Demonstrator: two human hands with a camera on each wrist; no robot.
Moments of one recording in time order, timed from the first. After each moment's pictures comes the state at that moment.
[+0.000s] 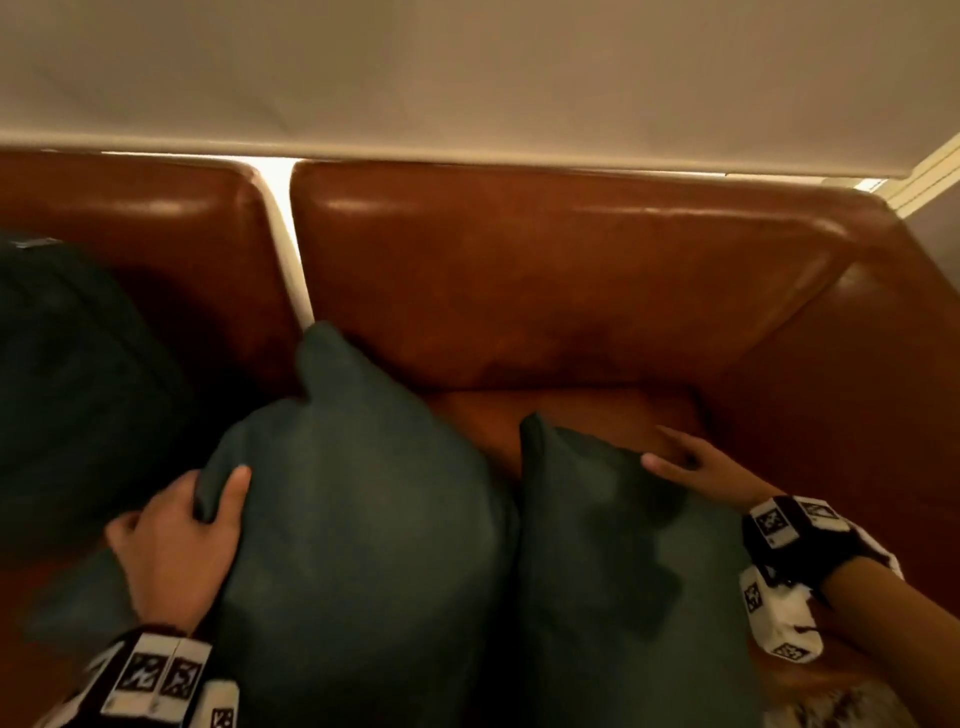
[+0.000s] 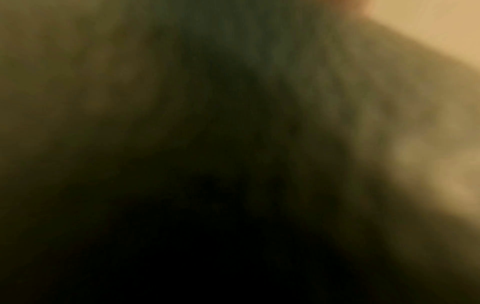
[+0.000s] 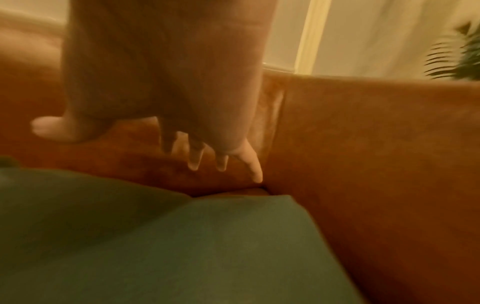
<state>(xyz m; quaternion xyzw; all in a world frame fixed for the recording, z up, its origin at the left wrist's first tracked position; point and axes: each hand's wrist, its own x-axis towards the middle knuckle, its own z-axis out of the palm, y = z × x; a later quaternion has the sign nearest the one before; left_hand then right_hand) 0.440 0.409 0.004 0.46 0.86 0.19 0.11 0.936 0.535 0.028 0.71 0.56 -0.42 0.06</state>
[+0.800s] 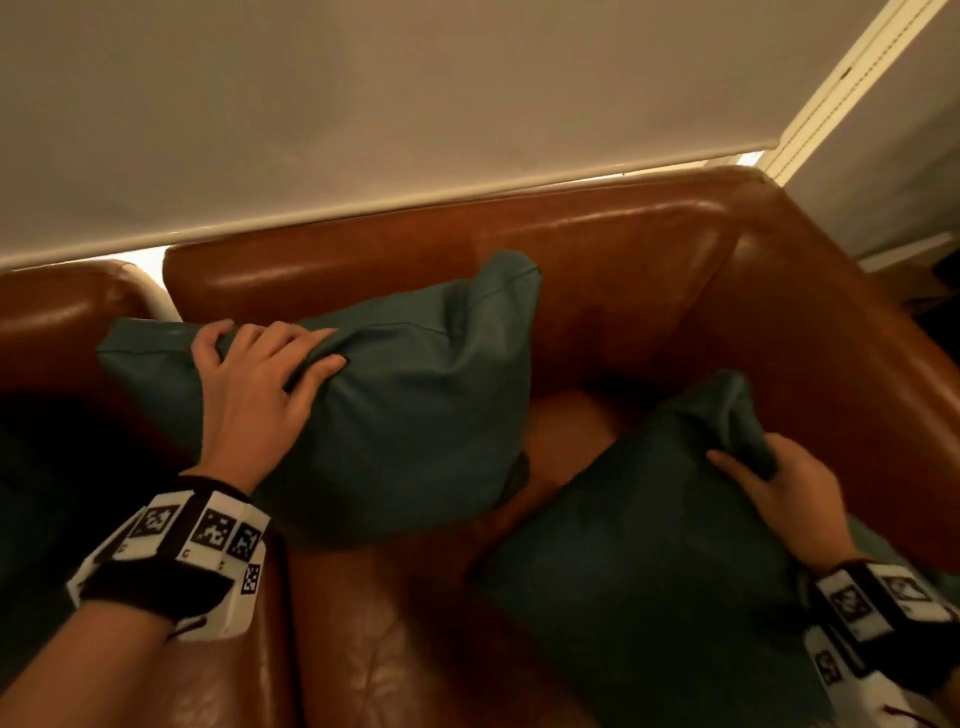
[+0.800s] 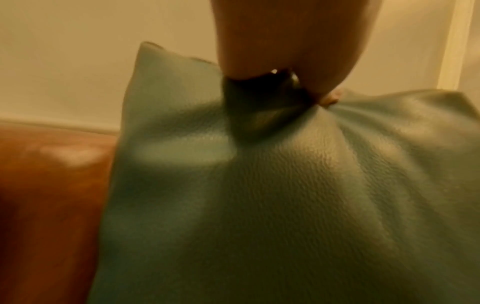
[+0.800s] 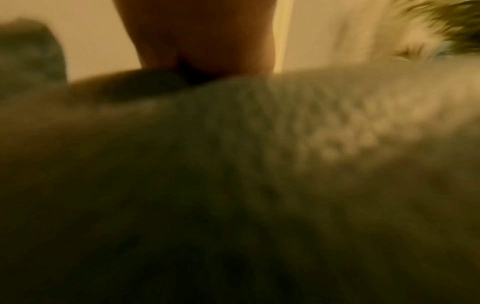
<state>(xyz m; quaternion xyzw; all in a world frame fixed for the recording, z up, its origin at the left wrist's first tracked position) 0.556 0.583 0.107 0.77 0.58 0.25 -0.05 1.023 0.472 0.081 0.78 0.59 -0.11 -0.17</state>
